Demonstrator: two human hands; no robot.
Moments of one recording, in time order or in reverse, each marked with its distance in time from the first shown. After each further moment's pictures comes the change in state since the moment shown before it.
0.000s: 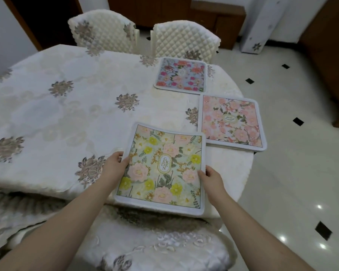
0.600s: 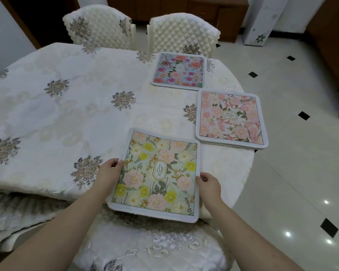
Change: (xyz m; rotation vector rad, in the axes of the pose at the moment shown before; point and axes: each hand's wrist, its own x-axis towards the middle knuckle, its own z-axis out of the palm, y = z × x) left_hand 0.000 -0.020 0.013 0.058 0.063 -0.073; right_hand 0.008 0.027 0.001 -0.250 0.140 0.002
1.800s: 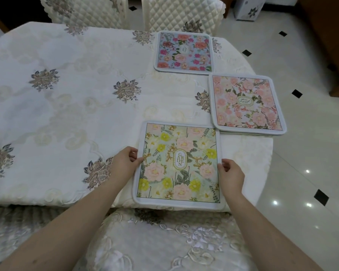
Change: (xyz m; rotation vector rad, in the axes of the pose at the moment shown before) left_hand 0.078 -0.021 -0.009 0.175 -0.149 0.321; right_hand 0.005 -0.012 0.034 -0.156 0.353 -0.065
